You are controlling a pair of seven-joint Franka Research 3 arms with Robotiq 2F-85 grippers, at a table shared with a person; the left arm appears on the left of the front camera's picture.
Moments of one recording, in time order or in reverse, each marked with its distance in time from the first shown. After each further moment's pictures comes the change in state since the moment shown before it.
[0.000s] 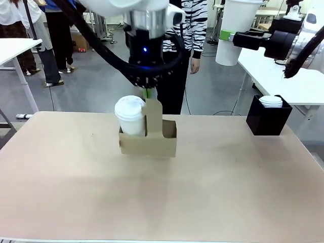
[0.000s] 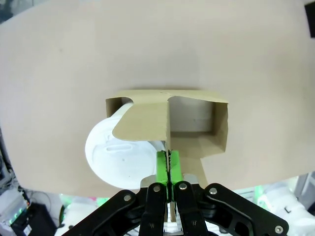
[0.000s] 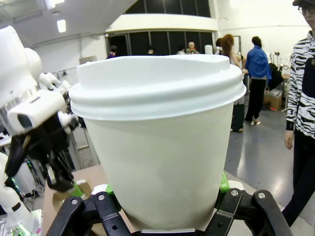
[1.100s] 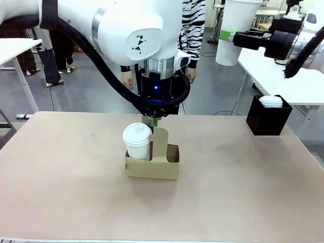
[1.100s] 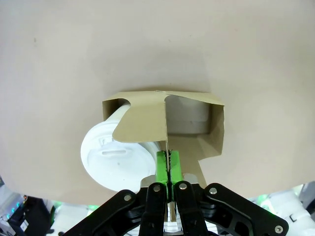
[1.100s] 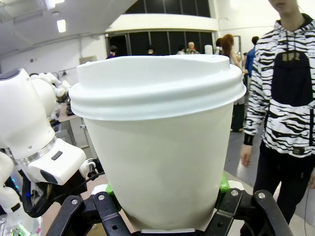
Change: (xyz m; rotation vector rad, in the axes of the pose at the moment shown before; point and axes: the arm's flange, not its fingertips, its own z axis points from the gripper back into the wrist) left arm -0.009 -0.017 -0.077 0.006 0.063 0.006; right arm 0.000 0.000 0.000 0.000 0.000 0.000
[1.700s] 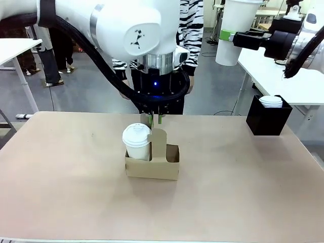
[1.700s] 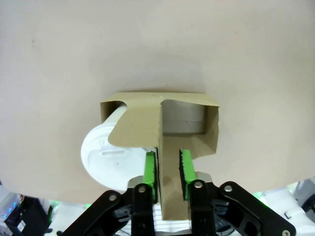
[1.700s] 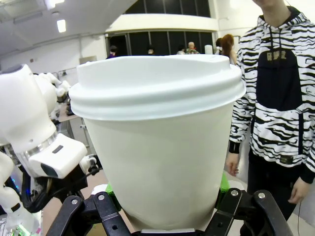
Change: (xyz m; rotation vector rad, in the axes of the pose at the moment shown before) left arm 0.006 0.003 0.010 -0.030 0.006 0.009; right arm 0.000 0.000 0.000 0.000 0.000 0.000
